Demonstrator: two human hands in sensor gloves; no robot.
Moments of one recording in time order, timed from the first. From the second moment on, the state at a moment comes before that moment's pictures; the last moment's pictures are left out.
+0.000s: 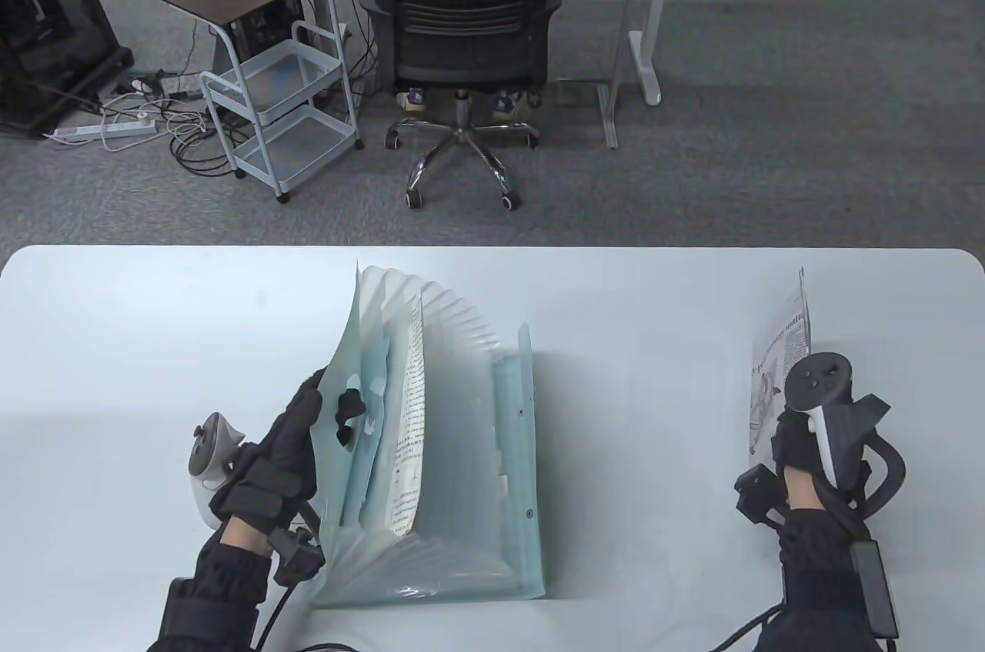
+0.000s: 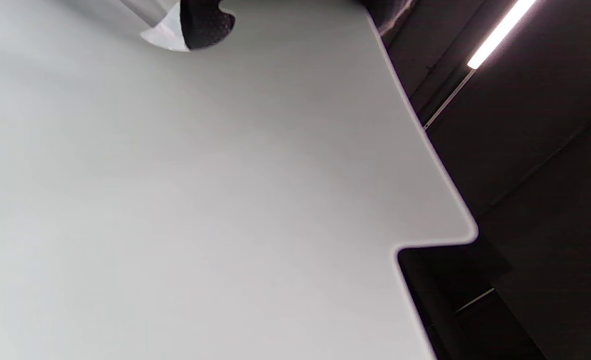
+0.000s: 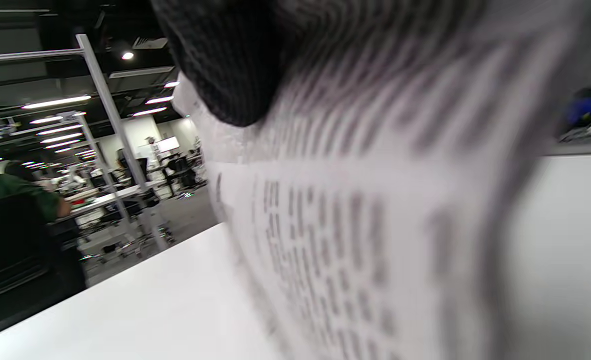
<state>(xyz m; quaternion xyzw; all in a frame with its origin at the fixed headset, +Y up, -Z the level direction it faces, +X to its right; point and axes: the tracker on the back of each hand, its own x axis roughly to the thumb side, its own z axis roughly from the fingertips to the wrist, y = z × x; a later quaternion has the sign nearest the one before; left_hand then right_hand) -0.269 -0.731 -0.358 -0.10 -0.20 0.80 0.55 0.307 -0.616 -0.359 -0.35 -0.08 0.93 0.13</state>
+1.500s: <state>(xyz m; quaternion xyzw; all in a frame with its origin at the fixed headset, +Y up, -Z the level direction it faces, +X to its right) -0.272 -0.729 -0.357 -0.10 -0.20 0.81 0.55 0.126 -0.559 -0.336 0.06 0.01 0.78 0.63</state>
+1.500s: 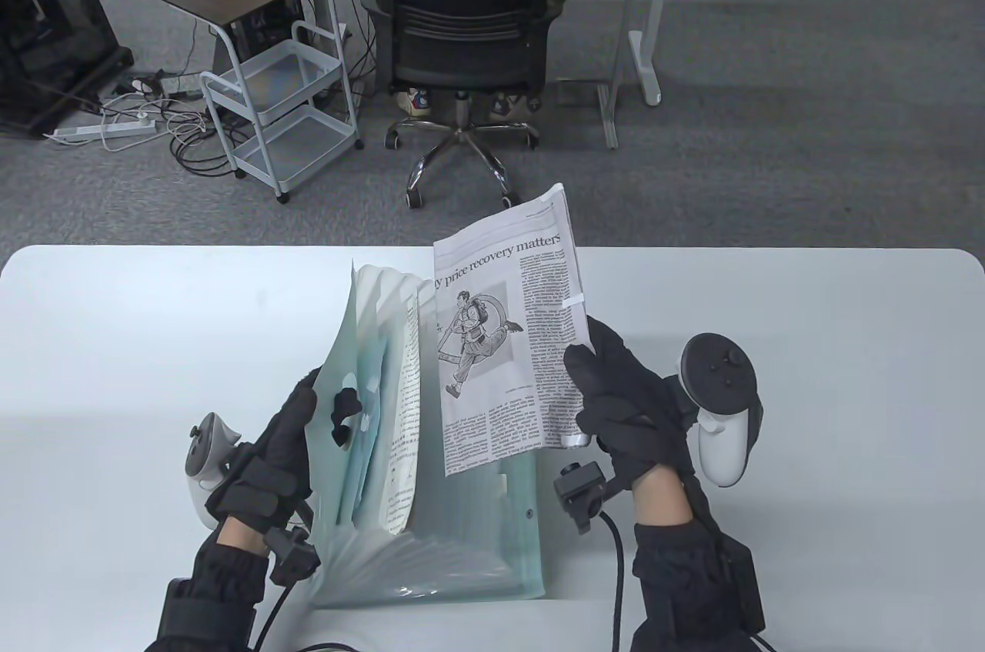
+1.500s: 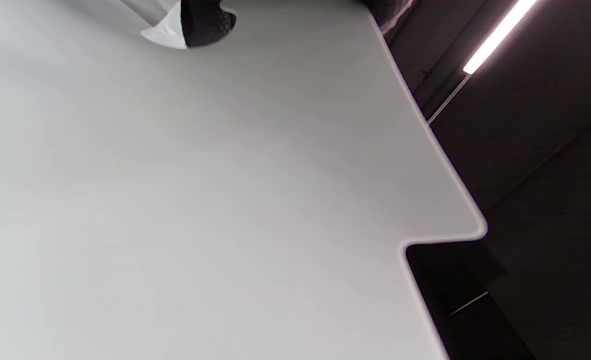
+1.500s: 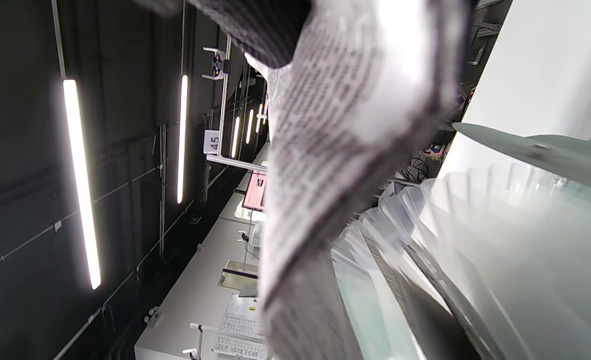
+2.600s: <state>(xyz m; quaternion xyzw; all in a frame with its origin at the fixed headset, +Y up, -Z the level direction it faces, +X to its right) -0.272 -0.730 -0.357 -0.10 -0.20 0.81 0.55 0.113 -0.576 -0.314 0.08 0.02 0.81 0.58</state>
